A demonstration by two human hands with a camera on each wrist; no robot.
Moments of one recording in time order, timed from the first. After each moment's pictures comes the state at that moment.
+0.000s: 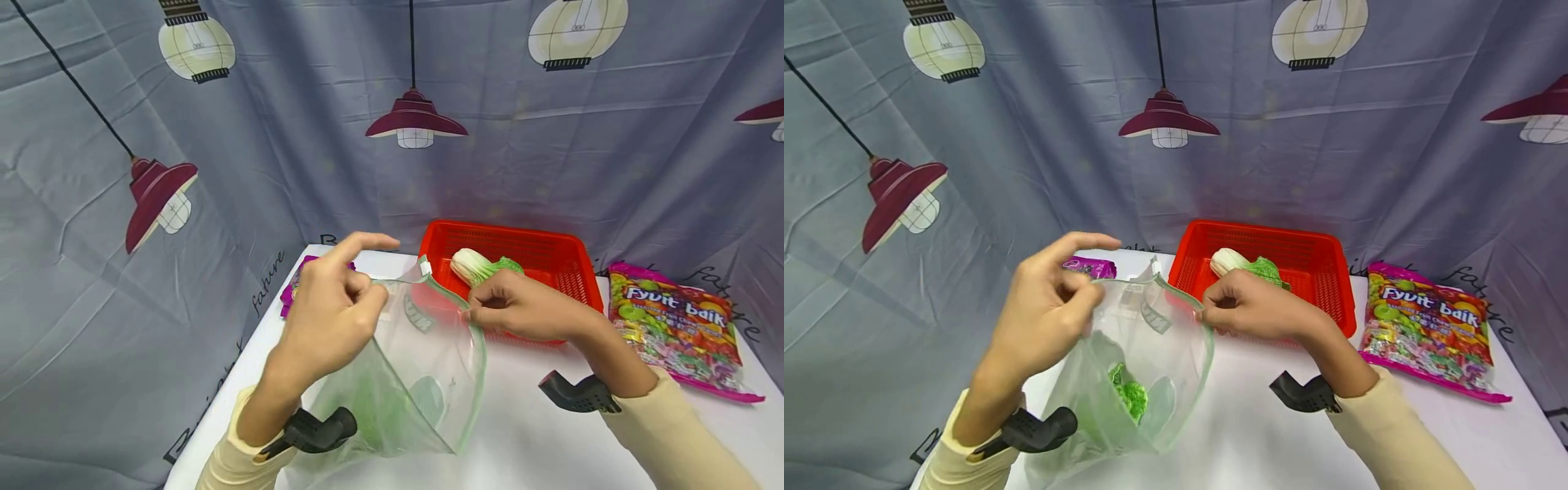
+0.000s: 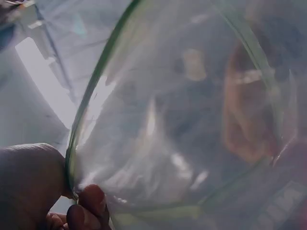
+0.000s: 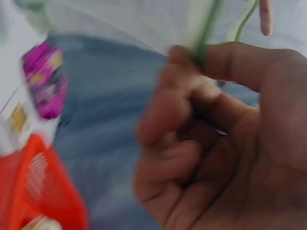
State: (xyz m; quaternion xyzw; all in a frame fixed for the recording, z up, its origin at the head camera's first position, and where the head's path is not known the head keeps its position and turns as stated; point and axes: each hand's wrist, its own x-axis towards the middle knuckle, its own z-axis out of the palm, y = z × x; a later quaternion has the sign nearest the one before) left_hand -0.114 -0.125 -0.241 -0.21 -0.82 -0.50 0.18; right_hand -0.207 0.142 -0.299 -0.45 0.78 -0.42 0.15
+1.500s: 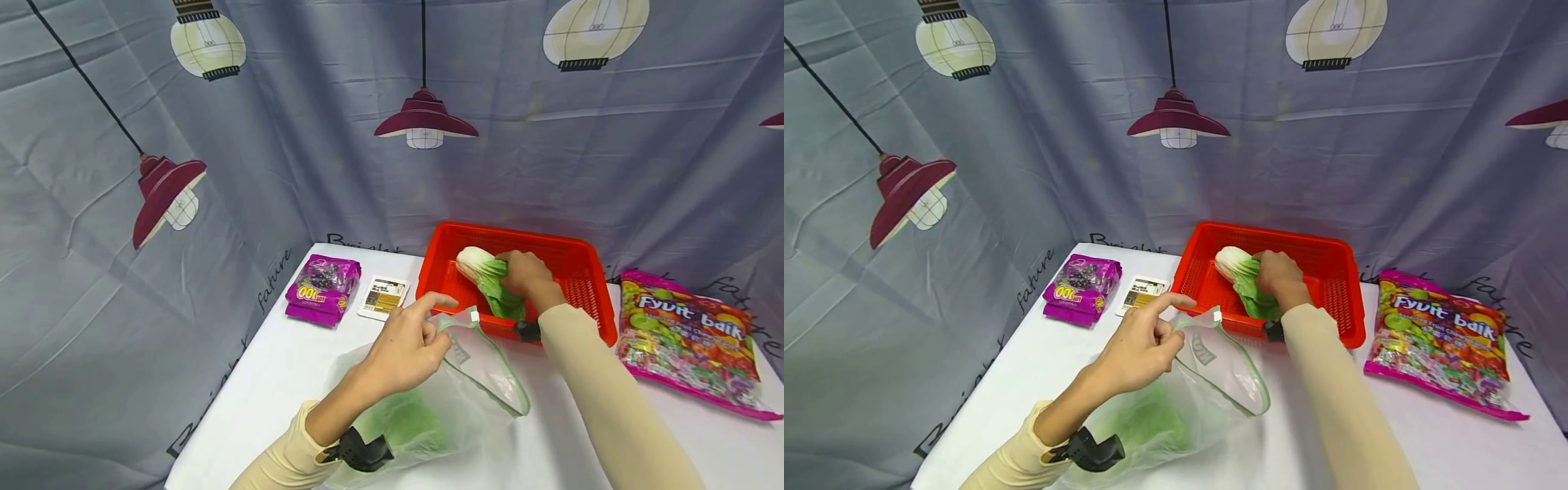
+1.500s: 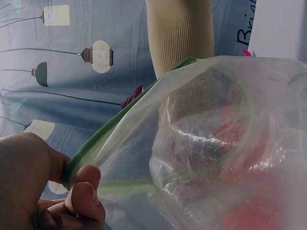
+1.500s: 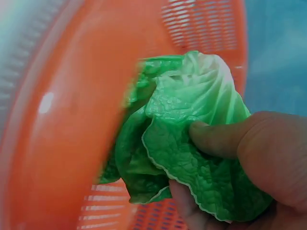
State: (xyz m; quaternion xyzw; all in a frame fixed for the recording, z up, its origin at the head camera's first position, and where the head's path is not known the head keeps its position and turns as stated) left_hand -0.152 -0.080 -0.341 -0.22 -0.86 -0.46 0.04; right_hand -0.359 0.172 -0.414 -0.12 0.97 -0.17 0.07
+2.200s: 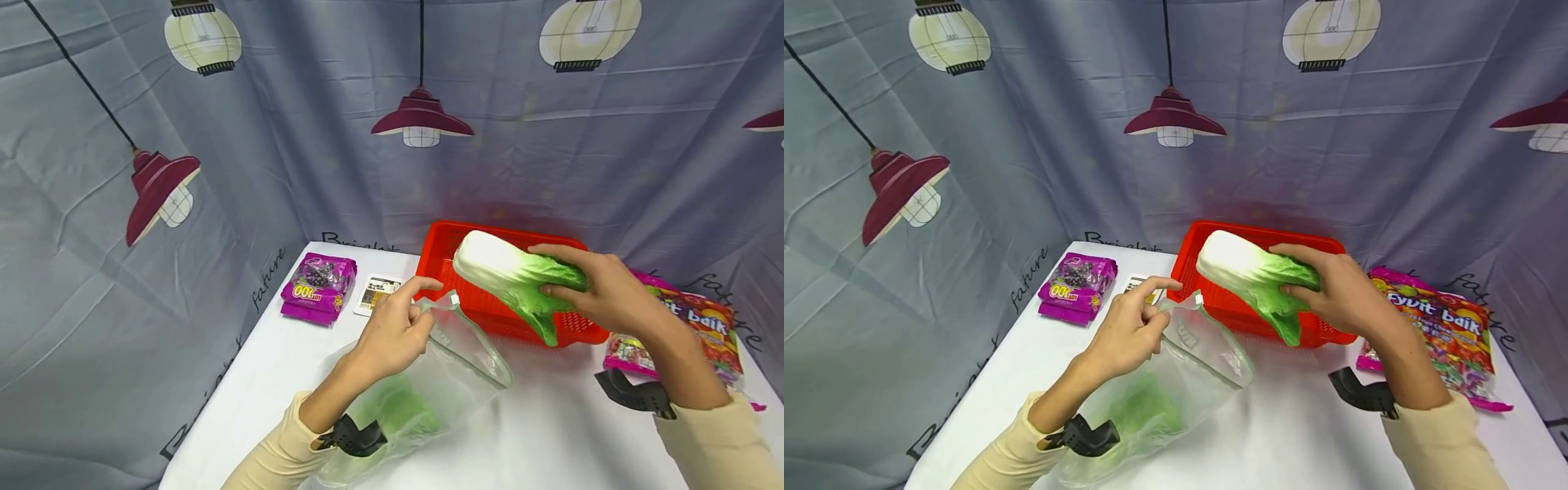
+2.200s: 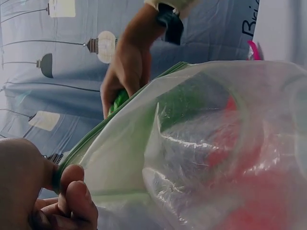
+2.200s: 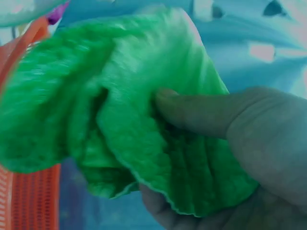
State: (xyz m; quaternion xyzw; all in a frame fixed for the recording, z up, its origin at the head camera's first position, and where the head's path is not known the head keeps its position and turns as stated) left_hand -0.161 -0.093 -0.339 -0.21 -0.84 -0.50 0.06; right_hand -0.225 0.222 -0.309 -0.28 0.92 -0.27 -0.09
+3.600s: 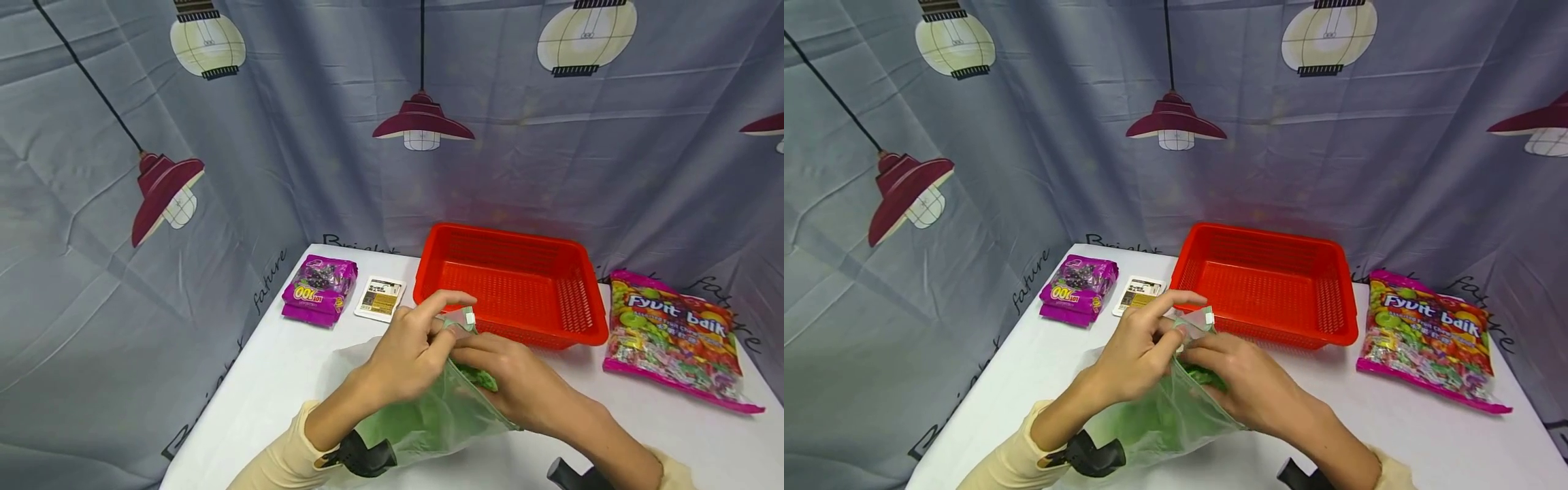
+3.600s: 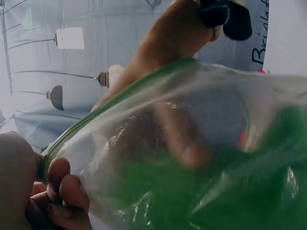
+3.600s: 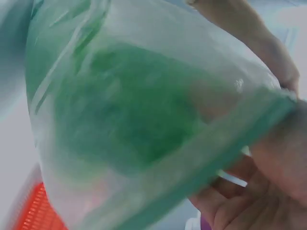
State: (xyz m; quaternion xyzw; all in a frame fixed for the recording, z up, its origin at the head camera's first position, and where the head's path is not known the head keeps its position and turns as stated) left_hand -0.138 -0.075 -0.324 -0.33 -0.80 -0.49 0.12; right_hand -0.145 0.129 -0.355 -0.50 0.81 -0.27 -0.15
